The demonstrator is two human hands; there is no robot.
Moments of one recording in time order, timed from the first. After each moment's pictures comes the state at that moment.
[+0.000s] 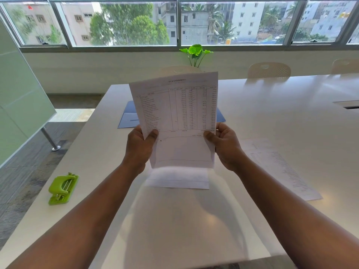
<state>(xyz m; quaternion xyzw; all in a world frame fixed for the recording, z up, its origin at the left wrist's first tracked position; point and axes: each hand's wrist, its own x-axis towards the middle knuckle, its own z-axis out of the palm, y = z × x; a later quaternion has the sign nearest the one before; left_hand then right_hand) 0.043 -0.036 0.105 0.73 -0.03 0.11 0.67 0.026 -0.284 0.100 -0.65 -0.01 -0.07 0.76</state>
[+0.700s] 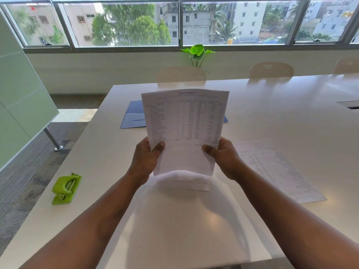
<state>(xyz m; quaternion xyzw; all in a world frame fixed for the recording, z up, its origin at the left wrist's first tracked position) 0.028 -0.038 0.082 0.74 -0.04 0.05 0.67 0.023 -0.283 0.066 -0.71 0.00 -0.03 0.70</state>
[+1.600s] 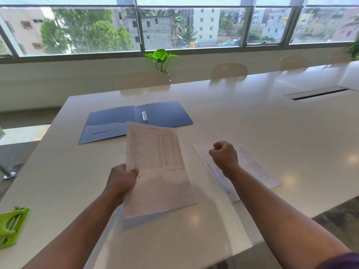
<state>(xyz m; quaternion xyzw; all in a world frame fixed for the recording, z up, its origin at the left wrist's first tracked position) 0.044 -0.067 0.045 0.81 0.09 -0.05 0.58 0.017 -0.383 0.047 -0.82 0.29 -0.15 0.47</state>
